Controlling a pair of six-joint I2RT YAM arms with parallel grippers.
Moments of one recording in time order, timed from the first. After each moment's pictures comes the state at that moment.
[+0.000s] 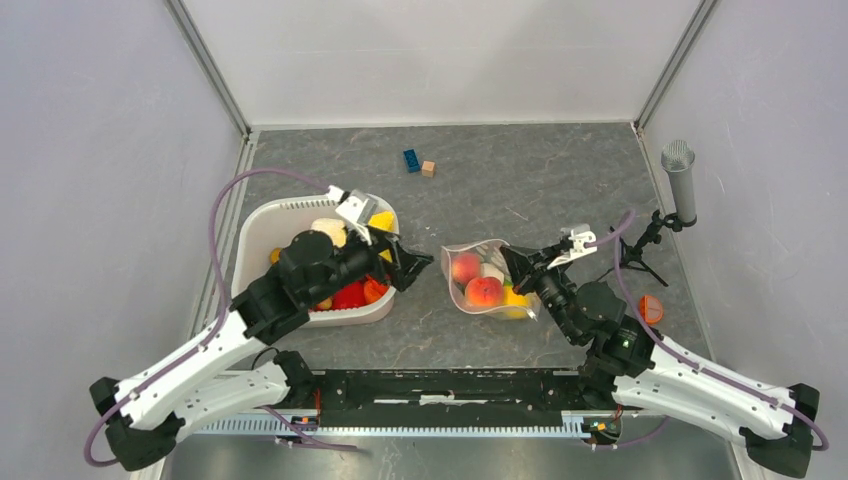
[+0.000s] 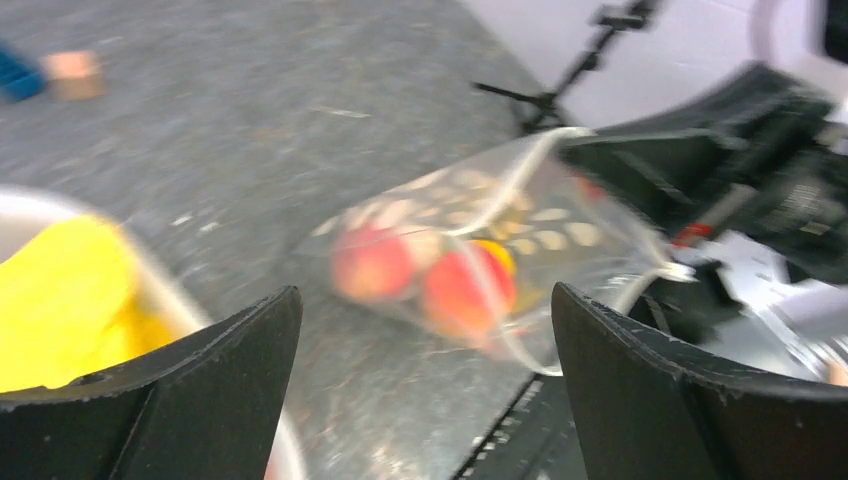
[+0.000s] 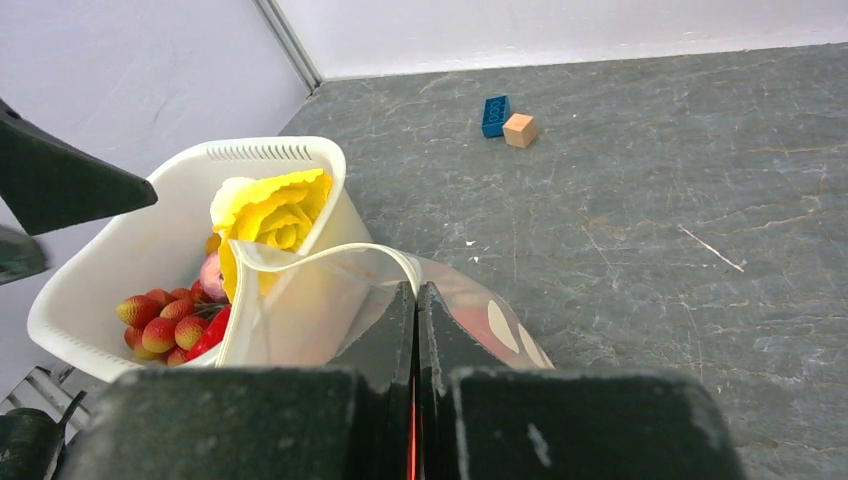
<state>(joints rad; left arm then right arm) -0.89 0.83 0.89 -0.21 0.05 -0.40 1.06 0.55 0.47 0.11 0.58 0.34</state>
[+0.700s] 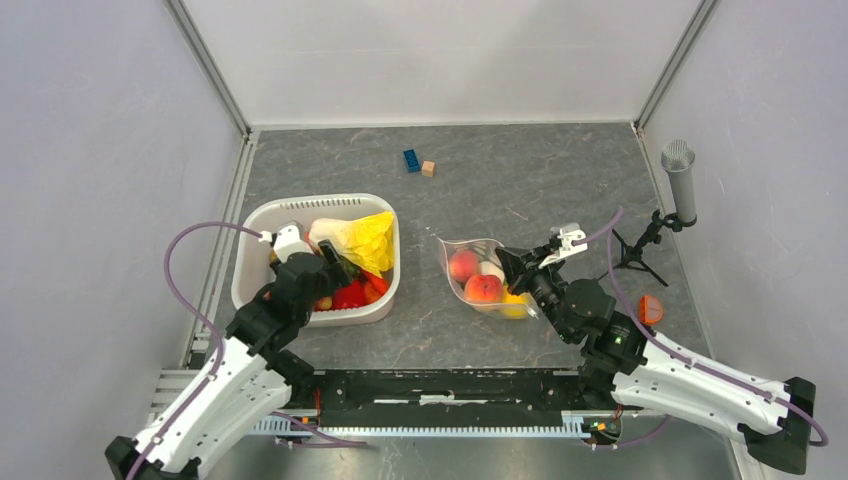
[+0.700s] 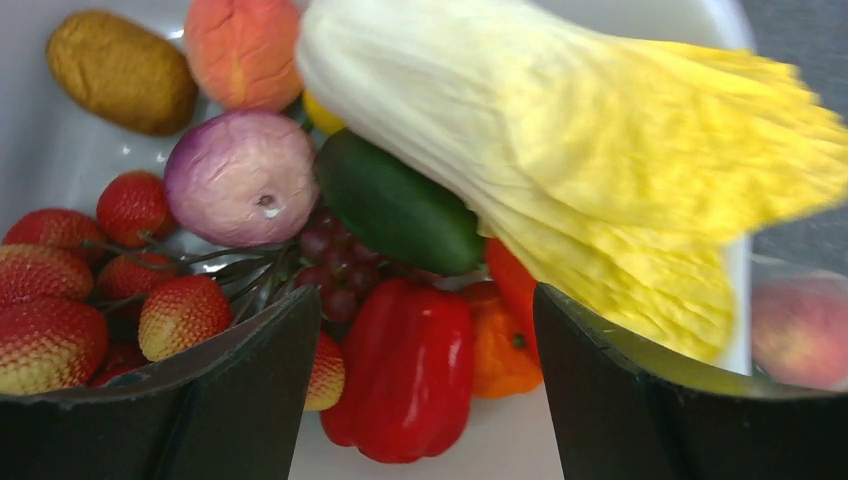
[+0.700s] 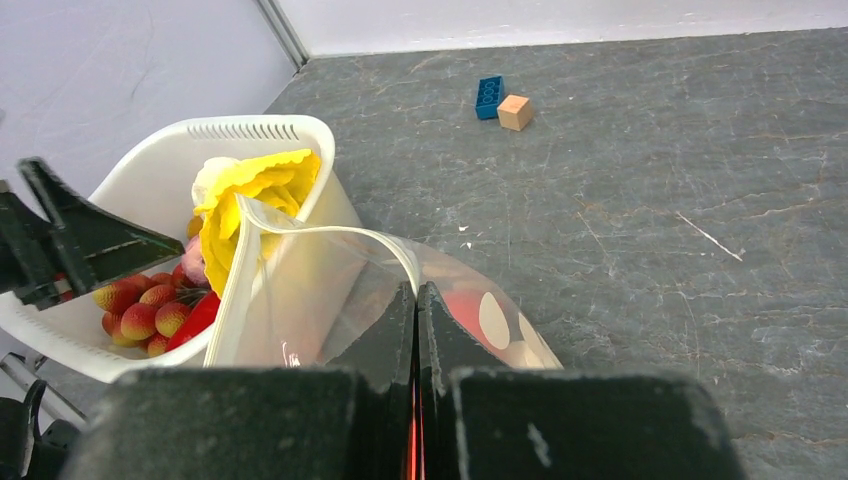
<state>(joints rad) -0.61 0.57 0.58 -0.60 -0.53 -0.69 1.06 0.60 0.47 0.12 0.59 0.33</state>
